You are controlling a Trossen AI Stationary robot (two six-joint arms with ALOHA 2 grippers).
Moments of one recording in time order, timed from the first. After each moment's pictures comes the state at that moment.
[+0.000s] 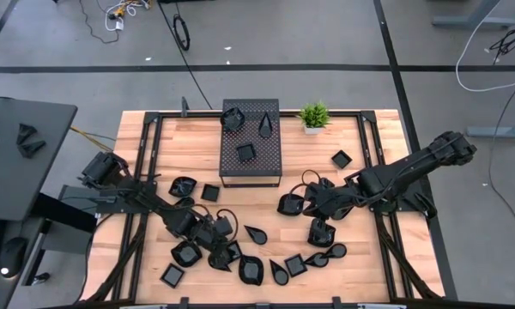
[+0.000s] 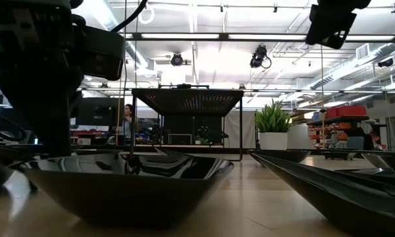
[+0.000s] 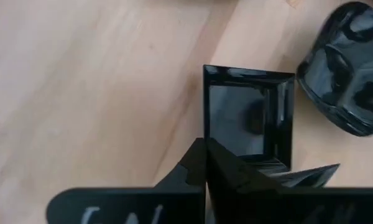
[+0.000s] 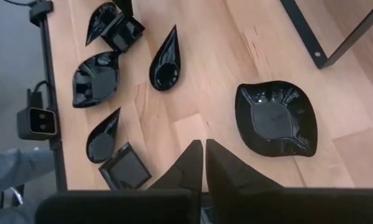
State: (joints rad) left arm -0.53 1.70 0.89 -0.24 -0.10 -1.02; right arm 0.38 1.28 1.03 -0.69 0.12 0.70
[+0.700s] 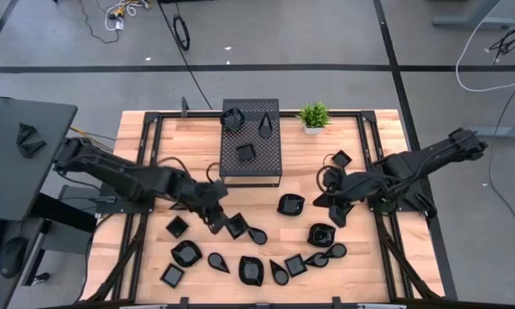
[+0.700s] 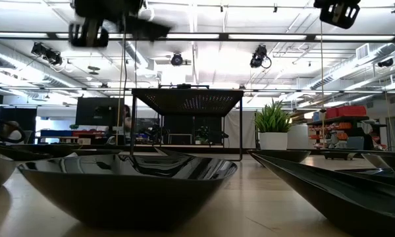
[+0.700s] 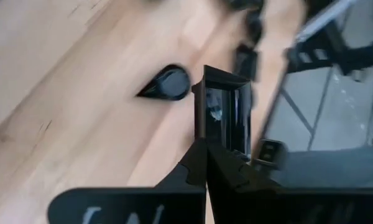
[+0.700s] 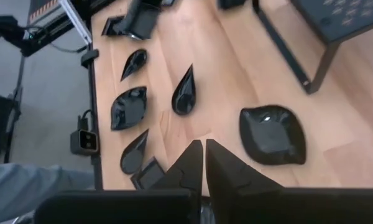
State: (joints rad) left arm -0.28 1.32 1.03 -0.51 0.05 -0.99; right arm 0.38 1.06 1.03 -0.73 0.17 0.72
